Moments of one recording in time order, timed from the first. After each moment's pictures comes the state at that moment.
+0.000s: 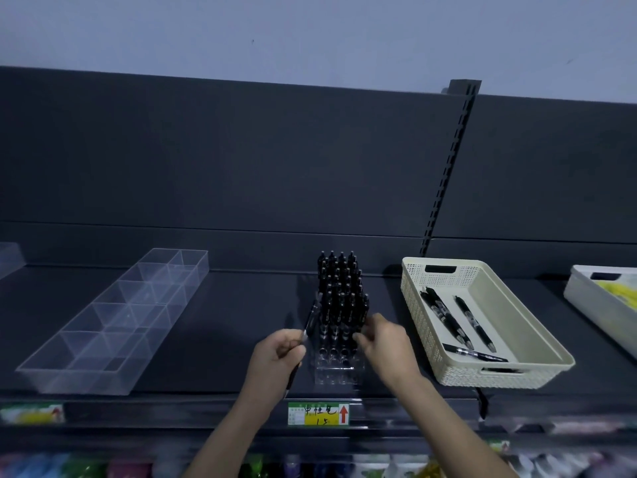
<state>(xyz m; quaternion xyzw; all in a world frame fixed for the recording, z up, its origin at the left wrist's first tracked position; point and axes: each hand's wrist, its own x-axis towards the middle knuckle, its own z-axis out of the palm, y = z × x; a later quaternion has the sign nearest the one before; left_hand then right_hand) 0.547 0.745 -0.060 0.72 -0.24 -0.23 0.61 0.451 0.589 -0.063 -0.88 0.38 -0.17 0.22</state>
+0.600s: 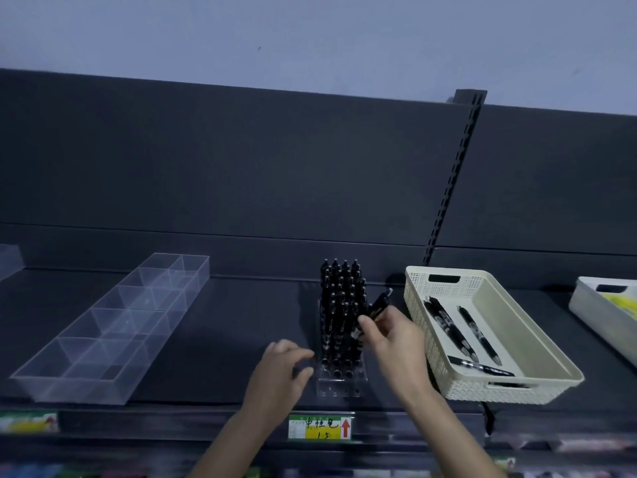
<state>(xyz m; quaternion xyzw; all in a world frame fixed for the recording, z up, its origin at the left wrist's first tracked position) 0.565 0.737 -0.088 0.82 -0.44 -0.05 0.36 0.446 0.612 -0.024 -0.82 0.34 -0.32 0.34</state>
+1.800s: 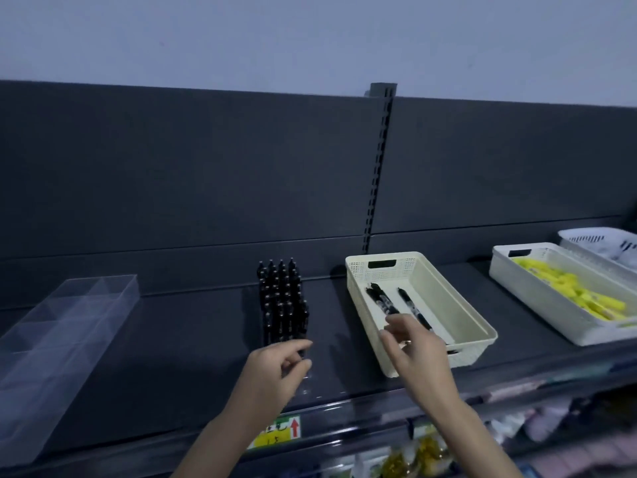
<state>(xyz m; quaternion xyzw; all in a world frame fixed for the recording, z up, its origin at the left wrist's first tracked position) 0.517 0.704 -0.049 0.72 -0.52 -0.12 0.44 0.351 0.570 -0.031 -0.82 0.41 -0.32 0.25</state>
